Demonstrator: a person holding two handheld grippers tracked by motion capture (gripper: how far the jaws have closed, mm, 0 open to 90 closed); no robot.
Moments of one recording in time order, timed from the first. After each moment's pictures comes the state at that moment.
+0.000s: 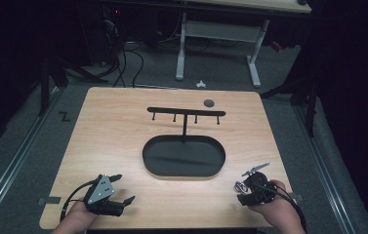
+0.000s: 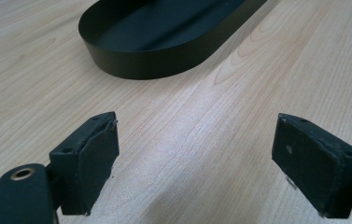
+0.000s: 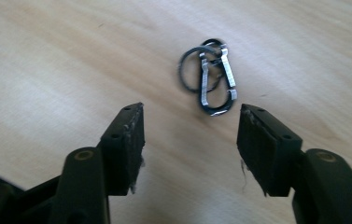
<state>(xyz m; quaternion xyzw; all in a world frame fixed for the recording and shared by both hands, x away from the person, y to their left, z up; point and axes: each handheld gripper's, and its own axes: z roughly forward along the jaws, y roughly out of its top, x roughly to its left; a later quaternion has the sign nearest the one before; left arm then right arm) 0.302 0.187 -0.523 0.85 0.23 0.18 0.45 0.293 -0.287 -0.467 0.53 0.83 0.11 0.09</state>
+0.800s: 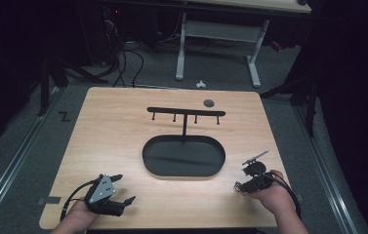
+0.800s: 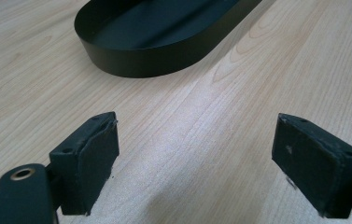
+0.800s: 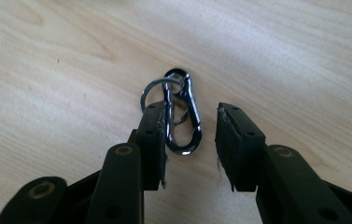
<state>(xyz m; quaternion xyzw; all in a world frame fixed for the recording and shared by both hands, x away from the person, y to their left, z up) 0.302 0.186 -0.523 0.85 0.22 0.18 0.44 0.331 -0.298 -0.475 0.57 0.82 0.09 0.06</state>
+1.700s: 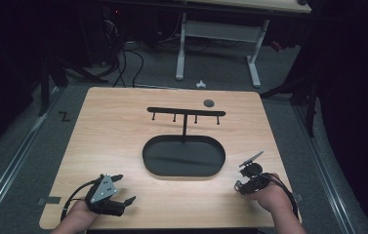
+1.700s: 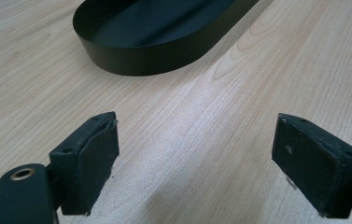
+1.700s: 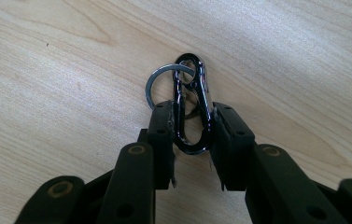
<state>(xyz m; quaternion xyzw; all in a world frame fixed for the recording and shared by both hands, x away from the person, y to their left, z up) 0.302 0.184 -0.524 0.85 0.22 0.18 0.43 0.335 -0.294 -0.487 0.56 0.83 0.06 0.03</state>
